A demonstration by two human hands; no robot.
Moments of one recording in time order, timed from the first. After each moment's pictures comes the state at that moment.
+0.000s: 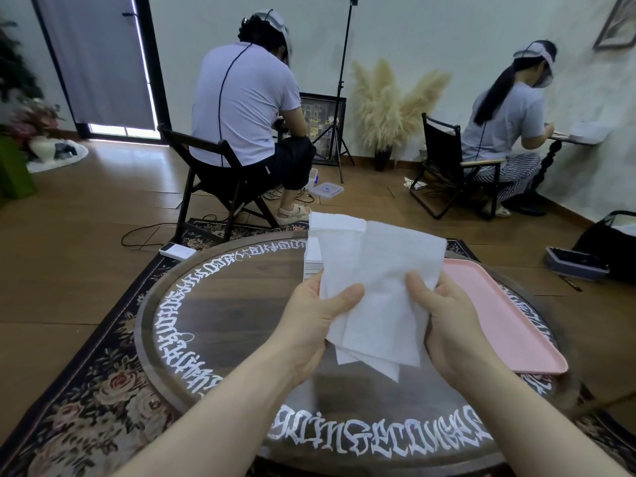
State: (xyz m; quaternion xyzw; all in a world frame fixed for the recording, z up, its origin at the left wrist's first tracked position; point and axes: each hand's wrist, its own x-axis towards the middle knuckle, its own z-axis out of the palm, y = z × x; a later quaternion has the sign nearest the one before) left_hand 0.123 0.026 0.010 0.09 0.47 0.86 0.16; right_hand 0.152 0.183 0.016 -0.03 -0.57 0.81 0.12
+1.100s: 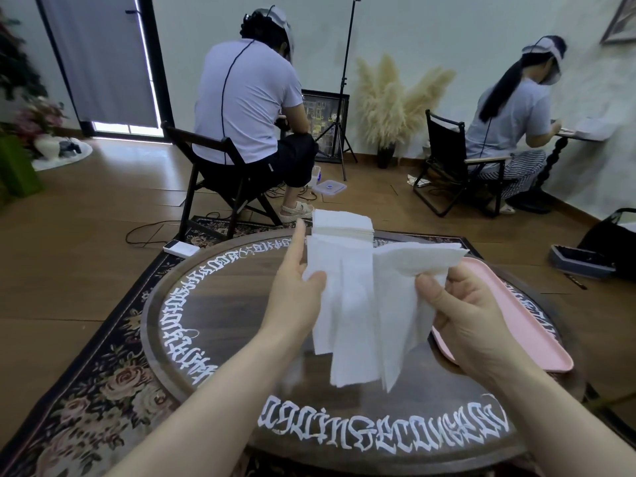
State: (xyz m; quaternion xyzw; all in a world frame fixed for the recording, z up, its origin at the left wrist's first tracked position) left_hand 0.106 0.008 0.011 0.07 0.69 0.72 -0.01; right_hand 0.157 0.203 0.015 0.11 -0.60 0.78 0.13
